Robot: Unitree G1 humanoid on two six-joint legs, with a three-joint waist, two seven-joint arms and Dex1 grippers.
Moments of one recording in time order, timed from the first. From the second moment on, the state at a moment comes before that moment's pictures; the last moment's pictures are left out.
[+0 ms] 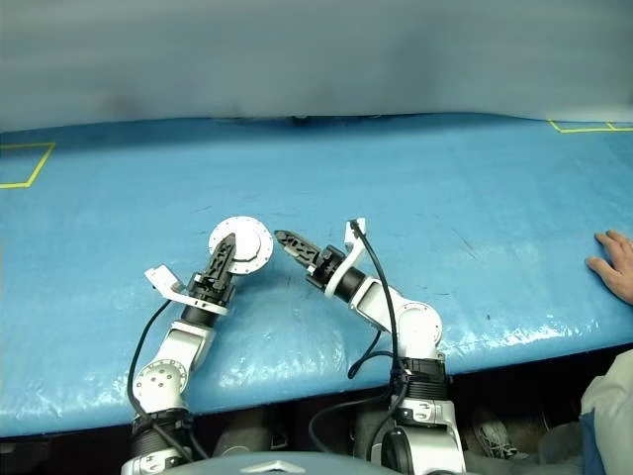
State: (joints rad) left arm -0.08 -0.07 0.37 0.07 -1.09 0.42 -0.52; right arm -0.33 0.12 -0.18 0.01 1.09 0.96 0.24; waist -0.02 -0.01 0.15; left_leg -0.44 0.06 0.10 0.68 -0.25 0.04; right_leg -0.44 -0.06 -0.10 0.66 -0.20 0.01
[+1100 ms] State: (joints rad) left arm -0.31 0.04 0.55 0.31 -0.80 0.07 -0.22; right arm -0.25 0.07 -0.16 -0.04 1.01 0.88 0.24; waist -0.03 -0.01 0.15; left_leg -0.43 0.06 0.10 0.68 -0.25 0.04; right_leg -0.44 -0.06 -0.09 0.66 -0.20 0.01
